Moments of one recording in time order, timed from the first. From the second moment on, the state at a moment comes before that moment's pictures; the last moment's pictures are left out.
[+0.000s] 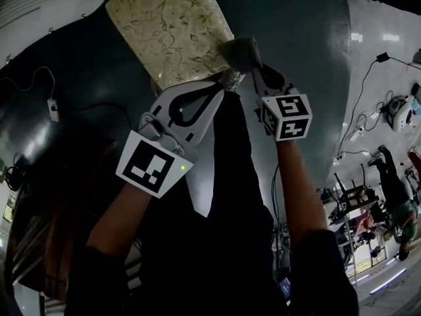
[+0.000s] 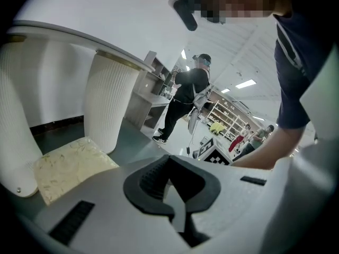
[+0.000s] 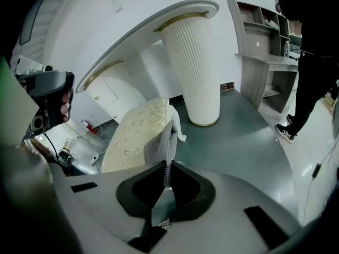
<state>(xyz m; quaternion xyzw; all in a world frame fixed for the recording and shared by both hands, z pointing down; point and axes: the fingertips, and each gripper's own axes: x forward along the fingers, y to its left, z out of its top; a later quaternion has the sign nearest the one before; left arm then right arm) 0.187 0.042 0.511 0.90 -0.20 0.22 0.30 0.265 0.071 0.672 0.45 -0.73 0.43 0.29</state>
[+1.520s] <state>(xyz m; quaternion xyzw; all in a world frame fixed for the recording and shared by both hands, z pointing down) 0.045 -0.014 0.207 0.93 -0.30 0.13 0.15 0.125 -0.022 0.282 0.43 -0.86 0.25 0.15</state>
